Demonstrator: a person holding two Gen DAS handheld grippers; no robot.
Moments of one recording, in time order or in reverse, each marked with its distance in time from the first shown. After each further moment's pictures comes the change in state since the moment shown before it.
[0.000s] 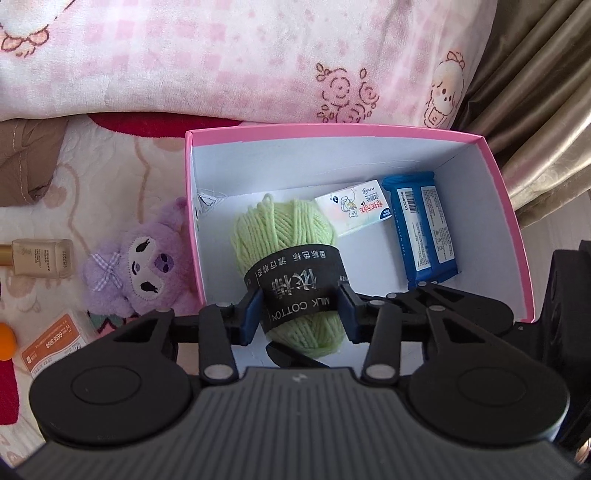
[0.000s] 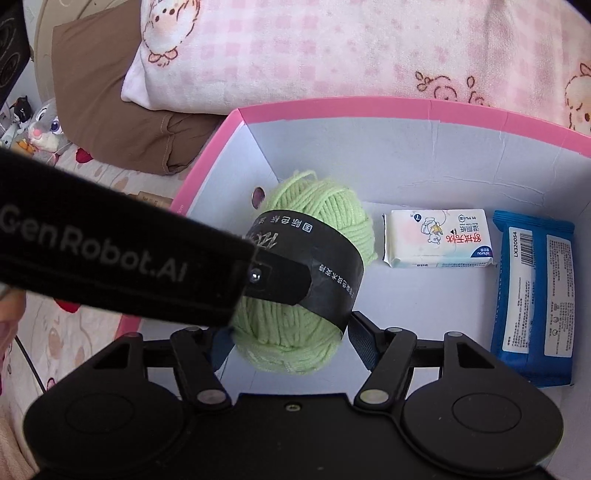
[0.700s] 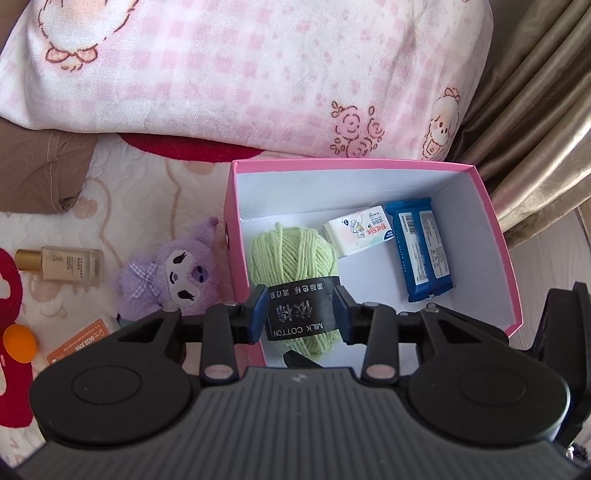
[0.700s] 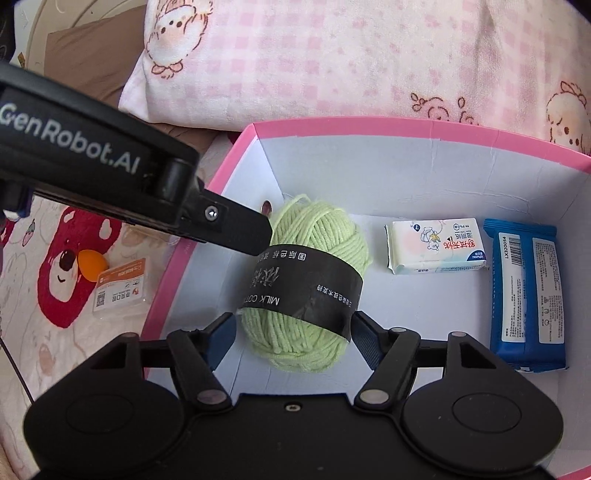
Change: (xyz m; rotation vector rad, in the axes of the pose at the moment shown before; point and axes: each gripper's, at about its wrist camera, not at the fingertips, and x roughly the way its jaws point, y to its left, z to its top) left arm -0.040 0.025 -0.006 -0.025 -0.072 -0.037; right arm -0.017 0.031 -0.003 -0.004 -0.069 -0.089
